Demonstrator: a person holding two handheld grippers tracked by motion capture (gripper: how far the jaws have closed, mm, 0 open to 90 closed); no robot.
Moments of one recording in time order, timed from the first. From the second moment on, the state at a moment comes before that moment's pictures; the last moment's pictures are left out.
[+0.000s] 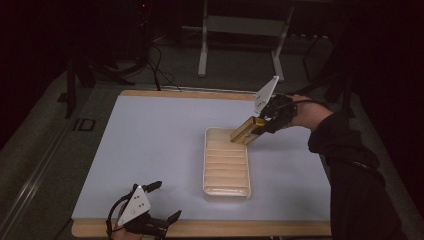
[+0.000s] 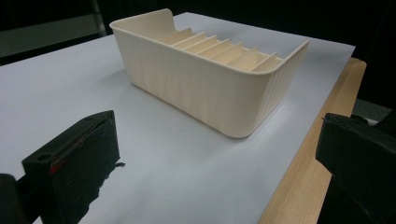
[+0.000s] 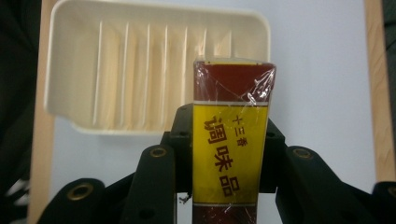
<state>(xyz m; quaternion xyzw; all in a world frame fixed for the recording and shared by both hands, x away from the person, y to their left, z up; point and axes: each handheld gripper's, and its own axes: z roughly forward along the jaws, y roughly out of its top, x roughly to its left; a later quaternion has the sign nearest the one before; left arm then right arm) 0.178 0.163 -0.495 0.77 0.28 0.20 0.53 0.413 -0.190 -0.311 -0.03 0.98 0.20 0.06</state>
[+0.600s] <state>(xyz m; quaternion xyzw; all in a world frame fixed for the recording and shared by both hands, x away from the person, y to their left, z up) 0.178 0.163 -0.495 0.77 0.28 0.20 0.54 0.441 -0.174 -0.345 -0.07 0.96 0.24 0.08</state>
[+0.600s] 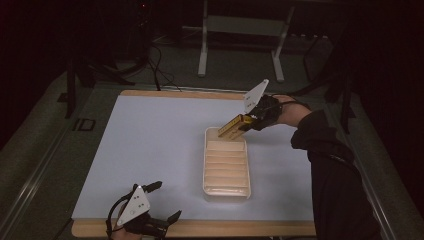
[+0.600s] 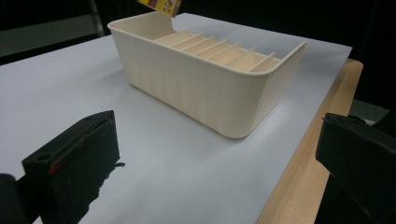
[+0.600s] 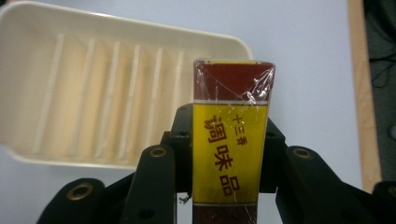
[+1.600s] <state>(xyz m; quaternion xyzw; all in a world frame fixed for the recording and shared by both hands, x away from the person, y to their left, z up) 0.177 0.163 -0.496 0.77 0.28 0.20 0.53 0.475 -0.141 -0.416 -0.05 0.98 0.18 0.03</state>
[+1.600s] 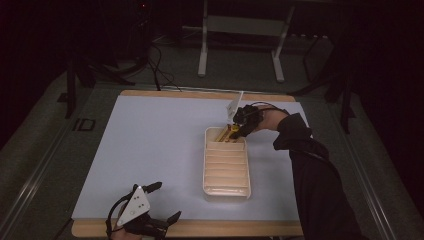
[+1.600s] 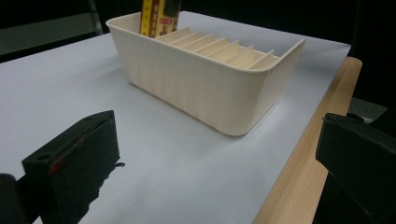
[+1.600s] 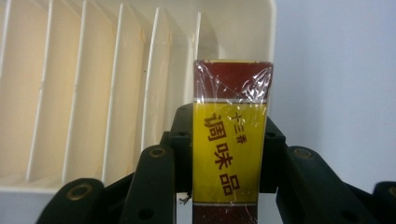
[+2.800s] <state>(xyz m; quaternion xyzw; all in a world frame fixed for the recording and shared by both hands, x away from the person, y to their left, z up) 0.178 0.160 -0.497 0.78 0.28 0.20 0.53 0.460 -0.168 -0.394 0.11 0.97 0.22 0.06</state>
